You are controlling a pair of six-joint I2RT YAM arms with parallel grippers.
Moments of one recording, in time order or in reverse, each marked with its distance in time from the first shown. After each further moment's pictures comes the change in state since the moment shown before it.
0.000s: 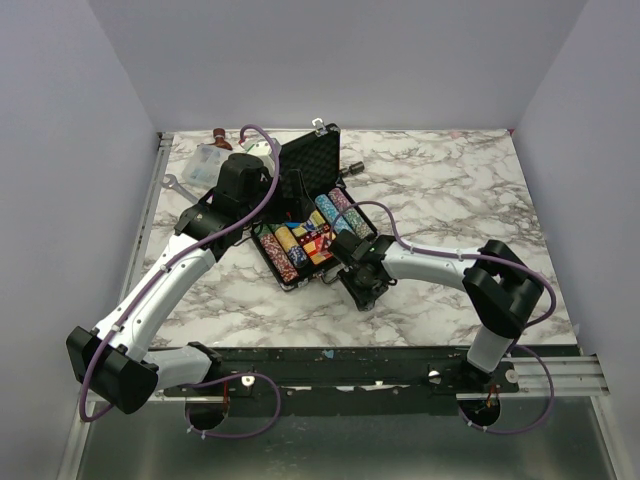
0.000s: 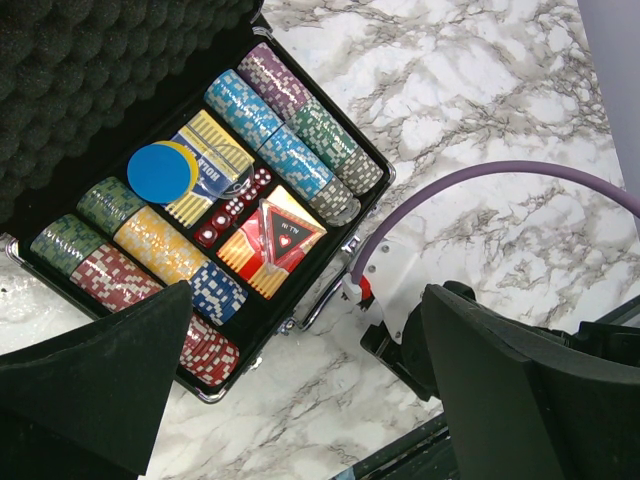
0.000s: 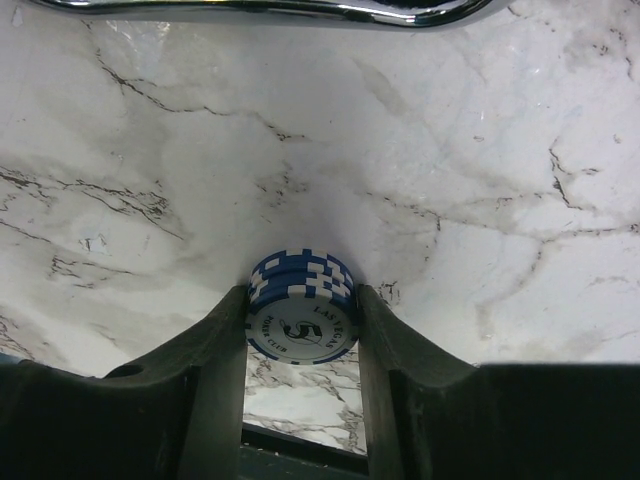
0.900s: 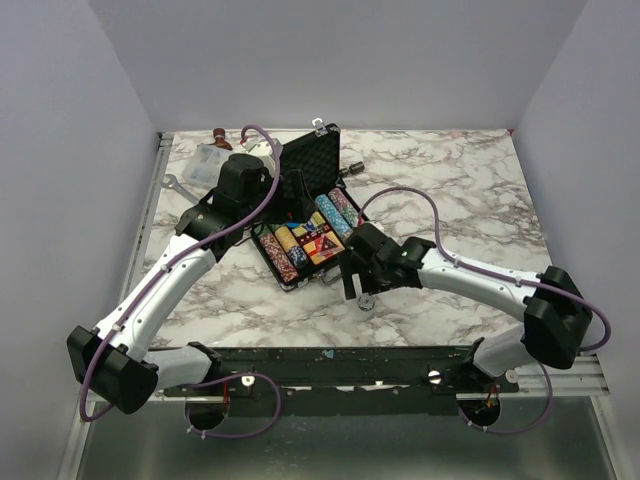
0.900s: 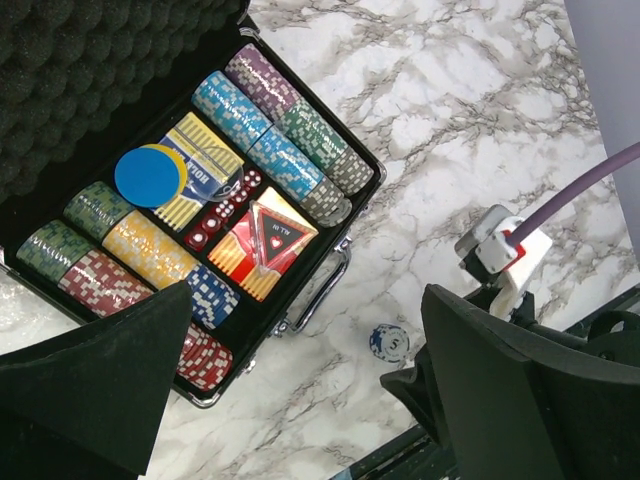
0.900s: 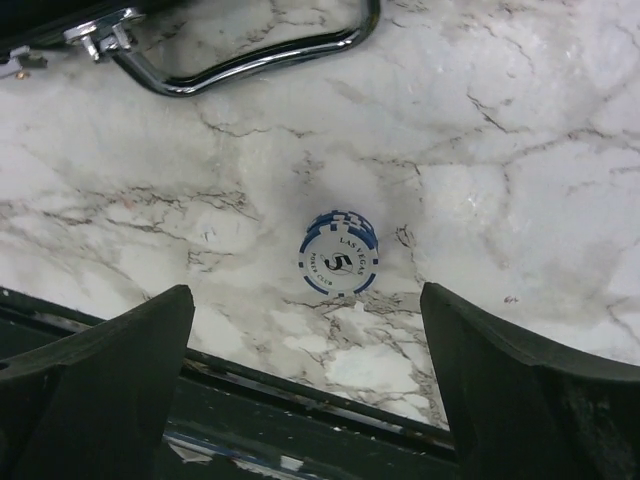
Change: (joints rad) left arm 0.000 0.000 -0.009 0.019 0.020 0.004; right arm 0.018 -0.281 -0.066 0.043 0.052 0.275
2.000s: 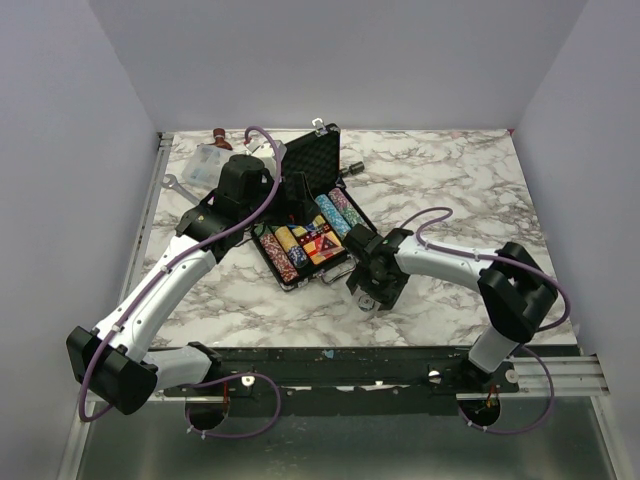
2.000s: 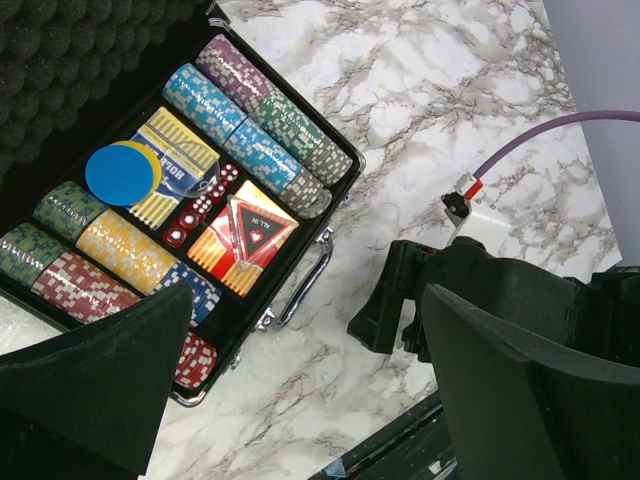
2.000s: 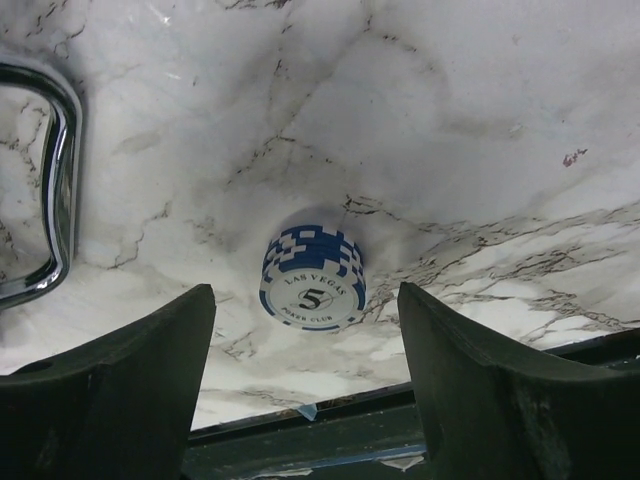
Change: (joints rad) left arm -0.009 -0.004 -0.006 0.011 0.049 0.002; right arm -0.078 0.203 0.051 -0.180 -0.014 0.834
